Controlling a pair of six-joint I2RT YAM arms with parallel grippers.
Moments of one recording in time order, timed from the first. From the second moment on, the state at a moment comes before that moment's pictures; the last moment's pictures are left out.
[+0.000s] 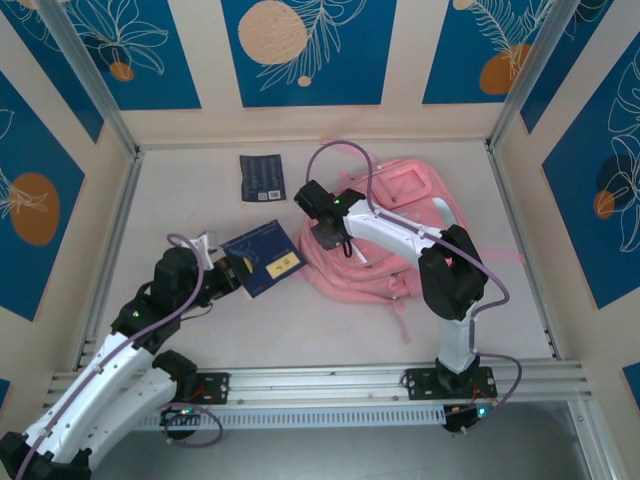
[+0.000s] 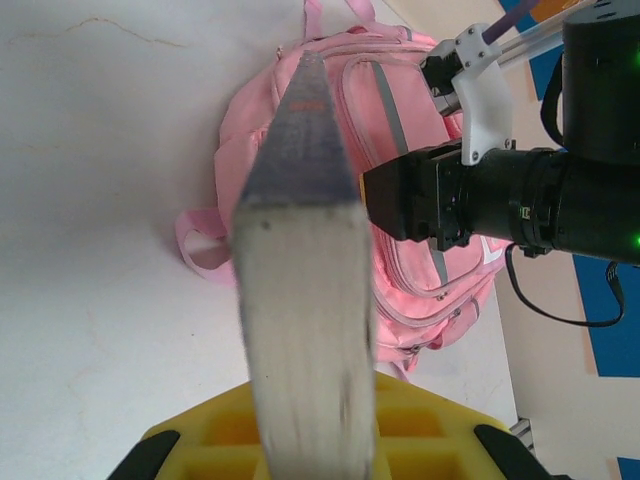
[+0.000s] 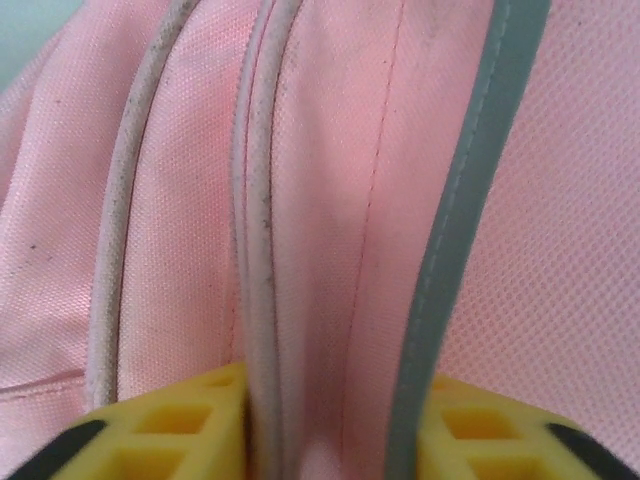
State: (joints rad) left arm -0.50 0.62 0.62 -0.49 0.21 -0.89; right arm 0.76 1.91 1.56 -0.93 0.36 0.23
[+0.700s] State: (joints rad) left arm -0.48 0.62 0.61 -0.52 0.25 -0.90; right arm 0.32 1.43 1.27 -0.67 -0.58 0.33
